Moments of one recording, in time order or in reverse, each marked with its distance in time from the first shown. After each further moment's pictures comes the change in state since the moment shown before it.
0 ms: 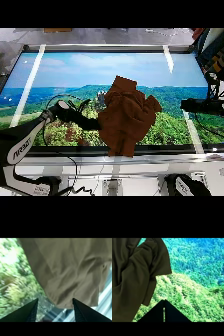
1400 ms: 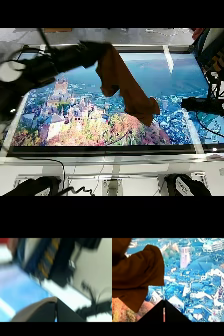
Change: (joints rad) left arm -0.144 0.488 0.487 -0.472 0.495 0.235; right arm 0.000 0.000 -0.008 -0.005 -0.029 -0.016
